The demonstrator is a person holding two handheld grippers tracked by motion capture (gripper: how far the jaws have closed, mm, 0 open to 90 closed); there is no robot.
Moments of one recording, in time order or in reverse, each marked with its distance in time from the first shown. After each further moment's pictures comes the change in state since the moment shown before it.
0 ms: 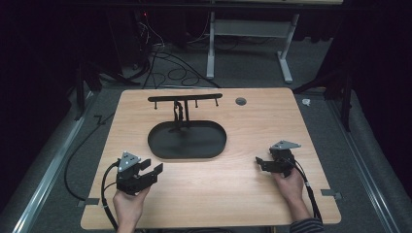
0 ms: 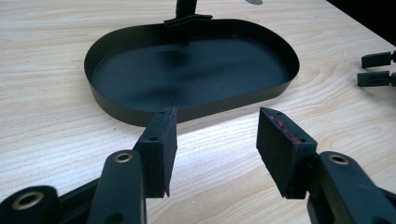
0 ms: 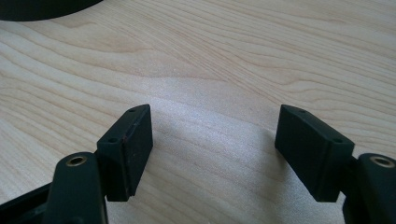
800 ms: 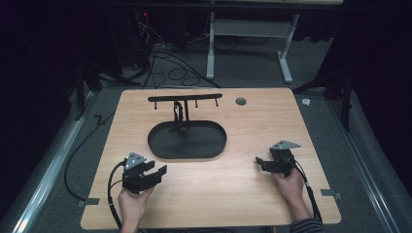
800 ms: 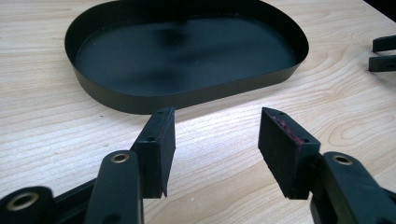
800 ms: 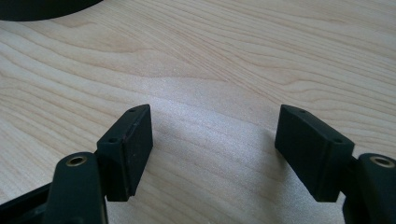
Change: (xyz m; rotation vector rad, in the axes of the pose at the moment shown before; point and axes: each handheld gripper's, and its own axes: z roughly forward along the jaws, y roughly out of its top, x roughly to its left) left arm 0.003 -0.008 0.022 0.058 -0.017 -0.006; right arm 0.000 0.000 0.000 0.000 0.000 0.000
